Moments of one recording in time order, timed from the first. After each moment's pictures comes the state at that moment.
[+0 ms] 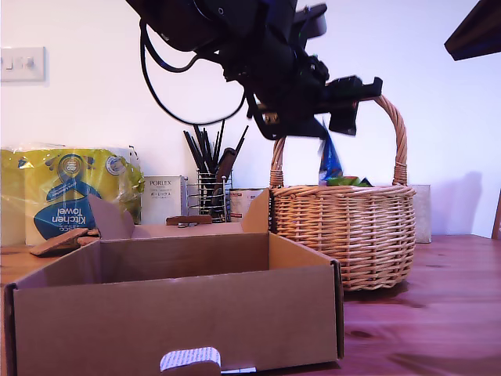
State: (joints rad) left arm -0.82 1.98 1.42 0.32 -0.12 -0.01; right arm 0.25 0.62 0.62 -0.53 -0.58 -0.03
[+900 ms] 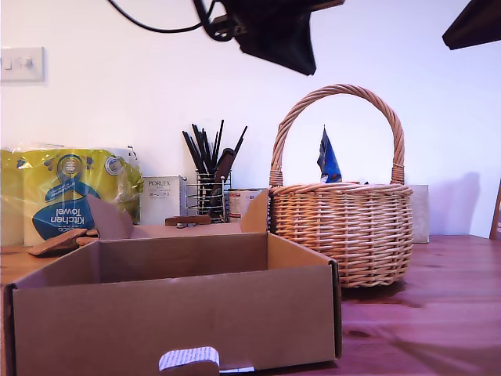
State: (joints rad) left arm -0.83 1.63 1.32 -0.12 -0.09 0.10; right arm 0.25 0.62 0.62 -0.41 -0.45 -0.04
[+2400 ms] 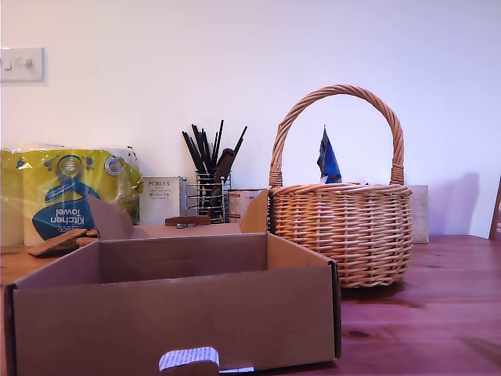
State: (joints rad) left arm -0.39 0.49 0.57 -0.20 0.14 0.03; right arm 0.25 0.39 0.61 -0.30 -0.13 0.03
